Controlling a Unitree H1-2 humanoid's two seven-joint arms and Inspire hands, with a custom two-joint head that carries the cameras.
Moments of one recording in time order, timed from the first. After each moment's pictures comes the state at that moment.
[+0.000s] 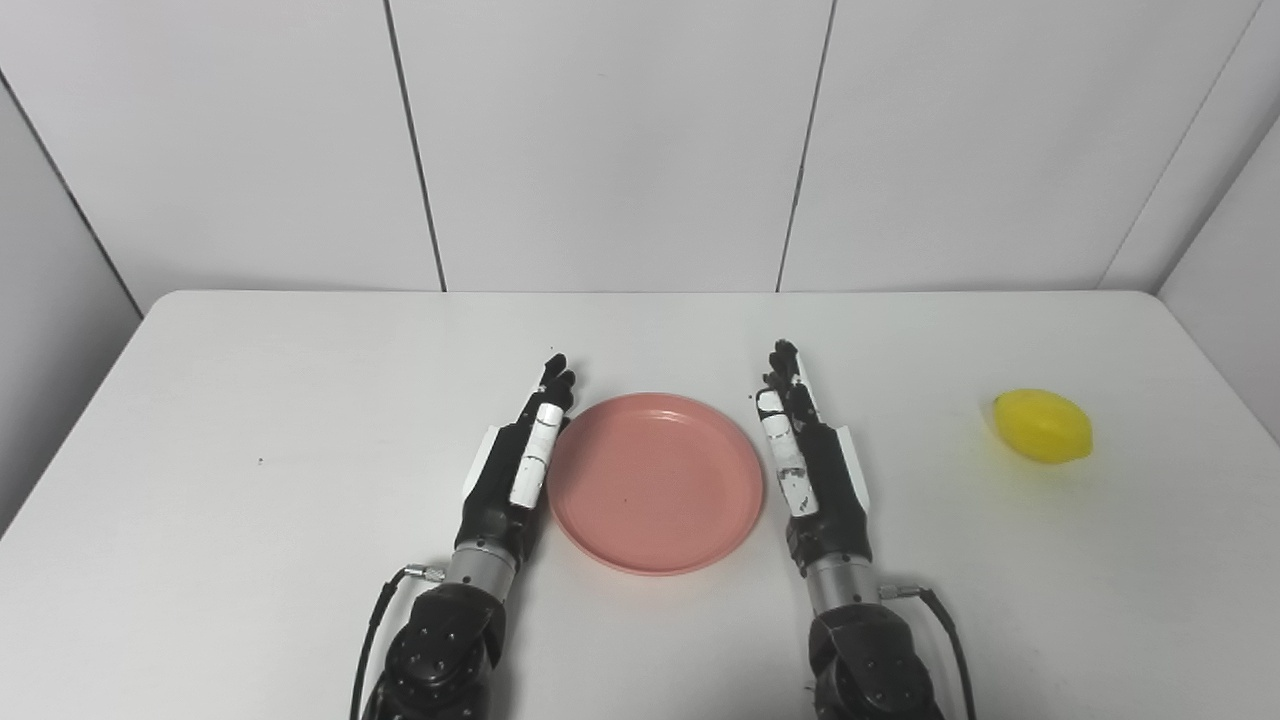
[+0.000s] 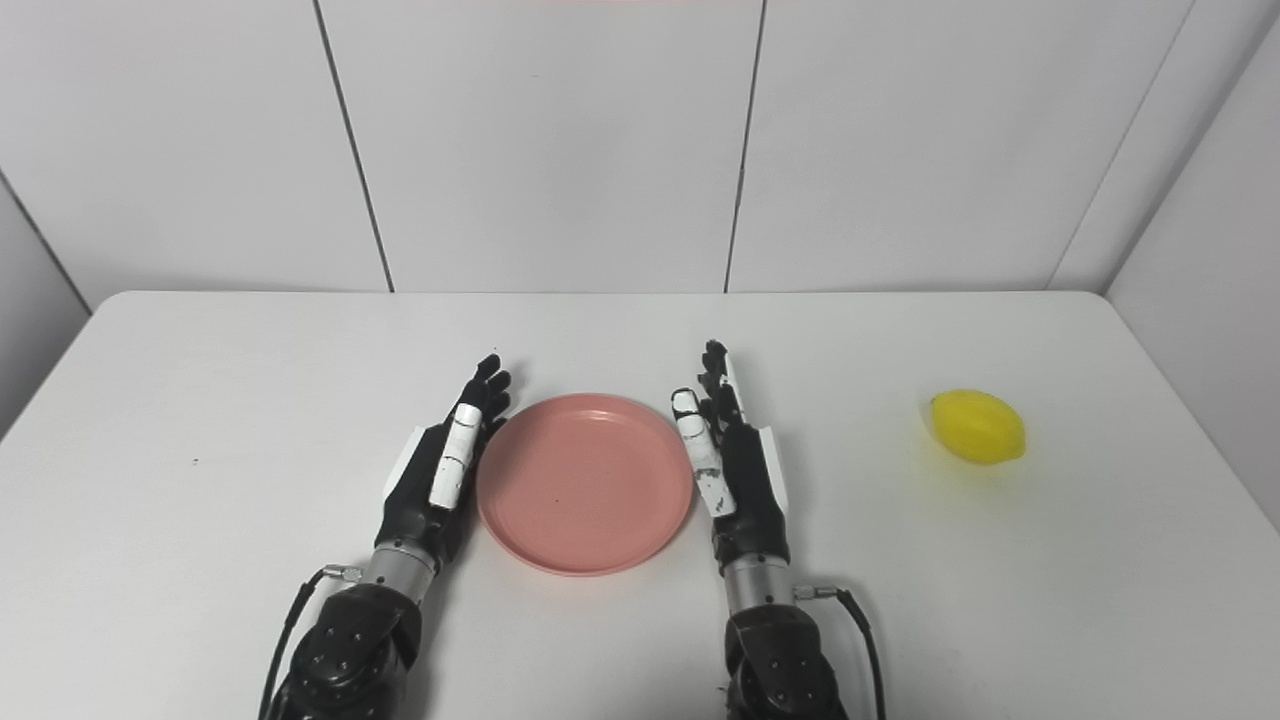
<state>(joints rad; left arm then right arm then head) -0.25 -0.06 -0.13 0.09 0.03 0.11 -0.04 -0.20 0.13 0.05 0.07 -0.09 -0.07 -0.07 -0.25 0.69</state>
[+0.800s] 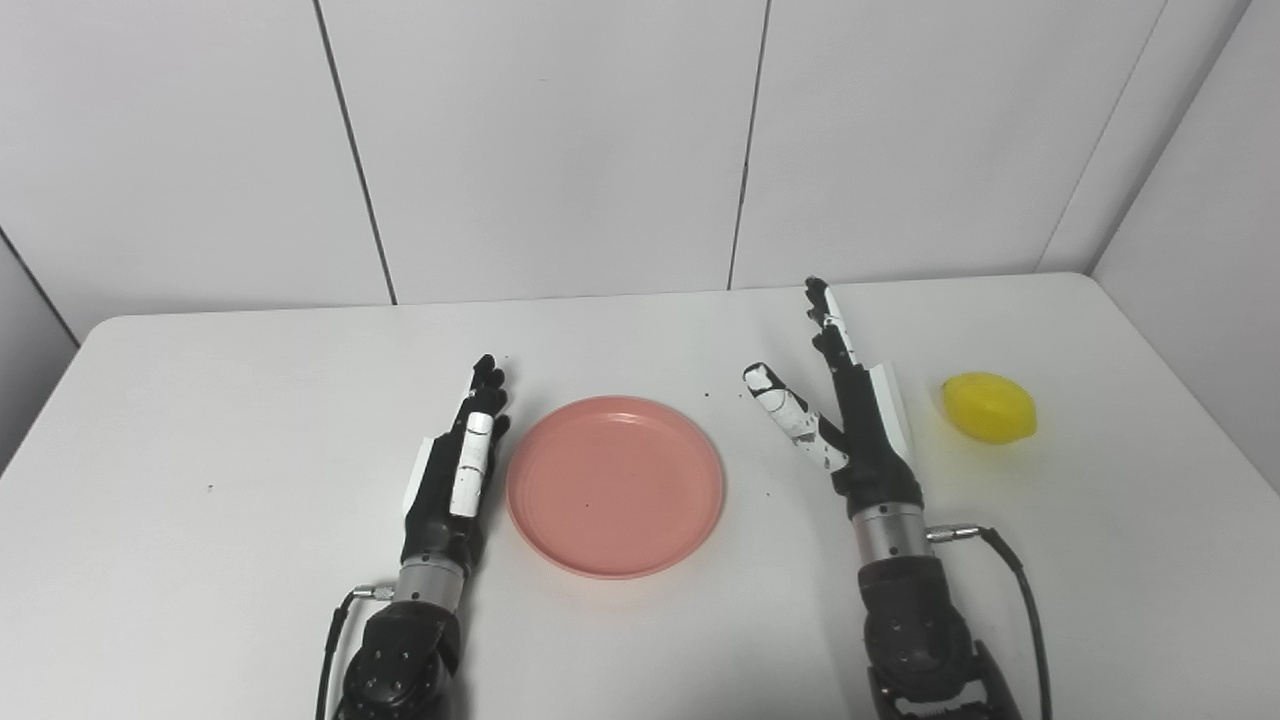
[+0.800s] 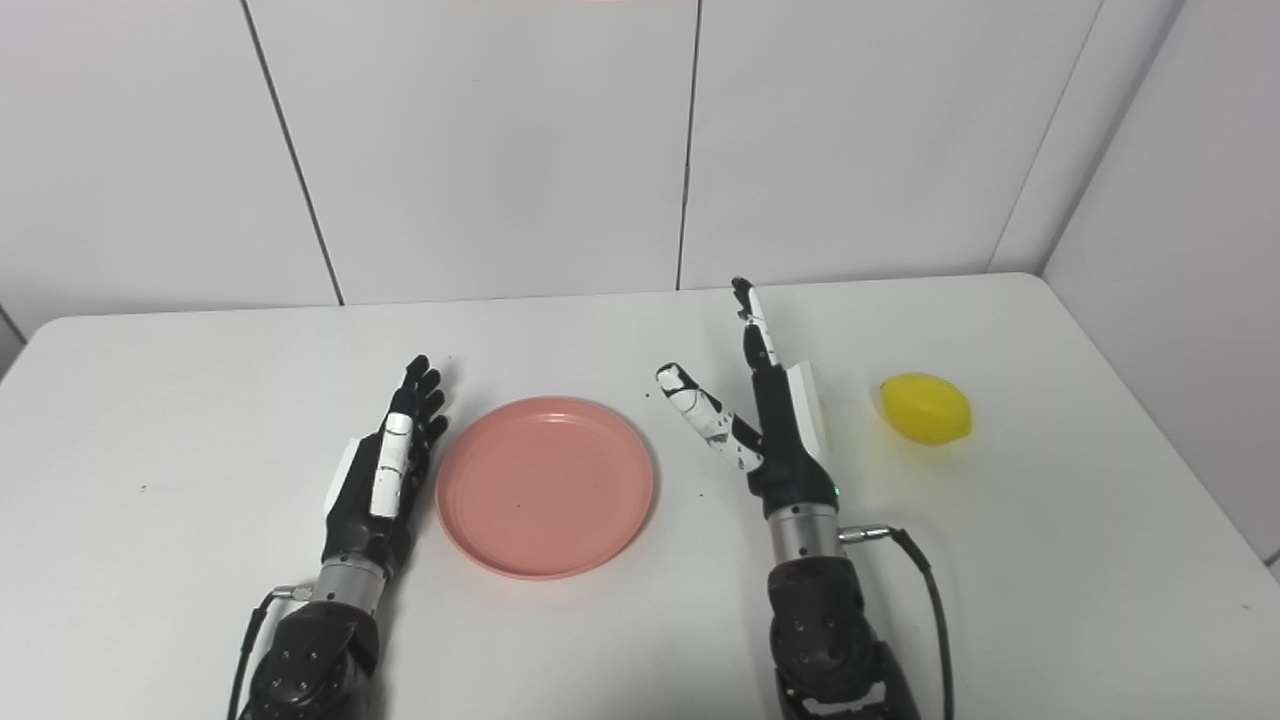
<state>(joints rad) -0.29 -0.06 -0.07 0.23 0.00 -0.05 -0.03 -0.23 -0.11 0.02 -0.11 -0.46 0.08 -0.12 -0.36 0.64</state>
